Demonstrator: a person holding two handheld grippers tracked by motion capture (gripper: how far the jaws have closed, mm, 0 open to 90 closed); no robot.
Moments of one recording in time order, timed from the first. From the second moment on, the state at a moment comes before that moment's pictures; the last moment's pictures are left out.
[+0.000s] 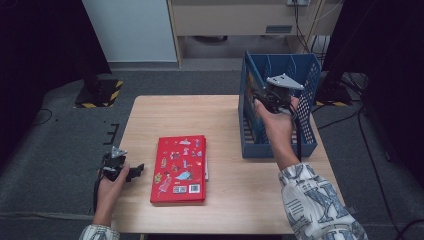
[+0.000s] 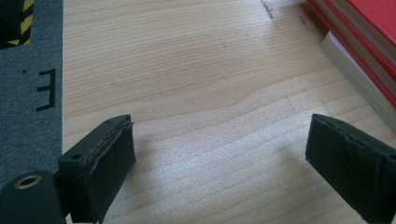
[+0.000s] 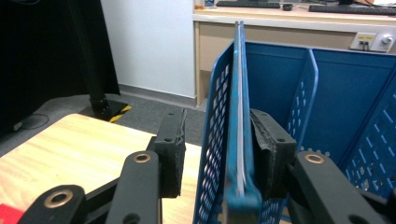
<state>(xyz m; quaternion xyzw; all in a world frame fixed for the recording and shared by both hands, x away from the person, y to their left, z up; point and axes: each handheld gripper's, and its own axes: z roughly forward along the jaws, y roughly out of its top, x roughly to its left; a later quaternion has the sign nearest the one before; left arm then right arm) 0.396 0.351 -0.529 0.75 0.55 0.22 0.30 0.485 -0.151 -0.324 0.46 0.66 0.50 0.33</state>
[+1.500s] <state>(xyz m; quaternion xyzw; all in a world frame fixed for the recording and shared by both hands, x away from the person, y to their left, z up) 0.396 0.350 -0.529 0.75 0.55 0.22 0.30 0.469 -0.131 -0.340 0.42 0.69 0.51 0.29</state>
